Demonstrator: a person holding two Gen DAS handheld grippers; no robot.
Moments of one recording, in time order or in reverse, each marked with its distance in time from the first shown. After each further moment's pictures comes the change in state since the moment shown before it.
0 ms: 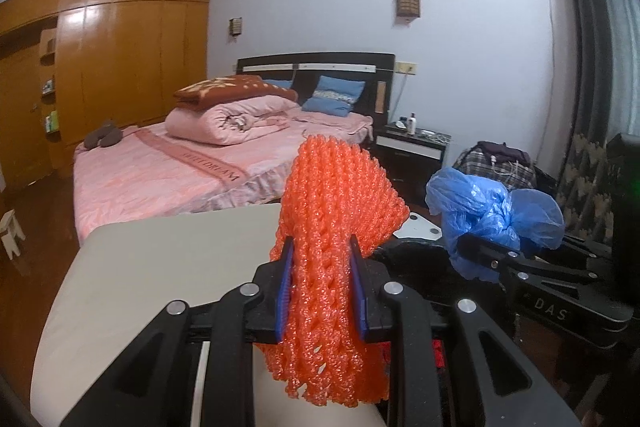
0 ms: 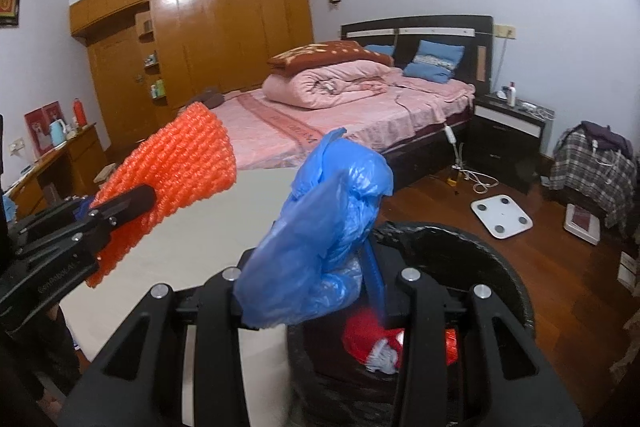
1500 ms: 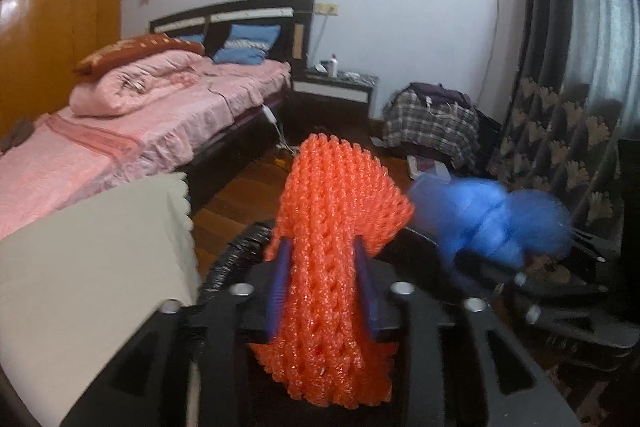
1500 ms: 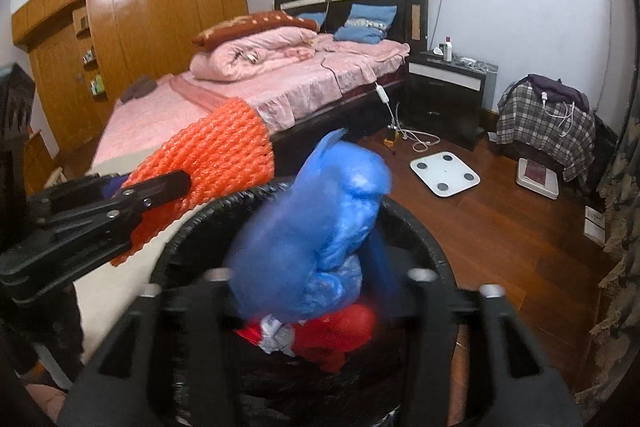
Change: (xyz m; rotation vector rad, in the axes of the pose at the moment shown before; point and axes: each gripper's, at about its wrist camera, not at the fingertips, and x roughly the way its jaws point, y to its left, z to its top) left arm 0.151 -0.105 -0.006 0.099 0.203 -0.275; right arm 0.048 -0.126 -0.047 0.082 0.117 -0.215
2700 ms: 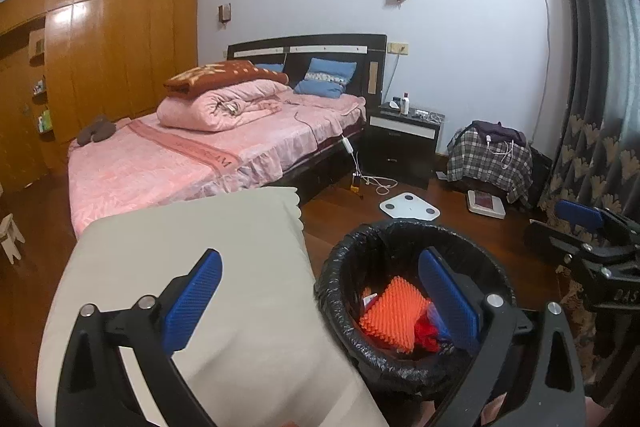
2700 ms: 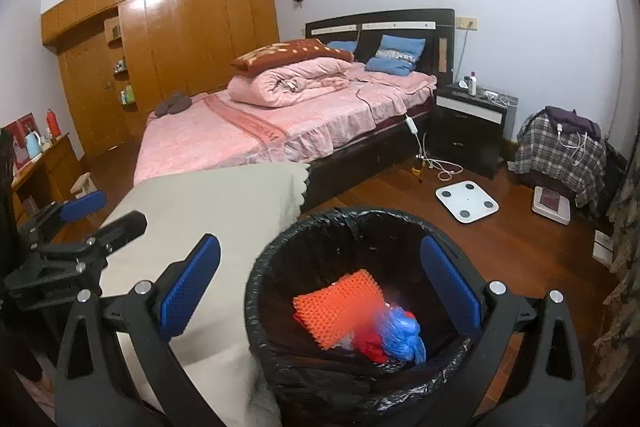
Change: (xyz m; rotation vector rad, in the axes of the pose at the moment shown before) left arm -0.173 0.041 -0.029 -0.079 -0.135 0.271; right arm -0.117 0.079 0.026 -0.035 -0.113 0.130
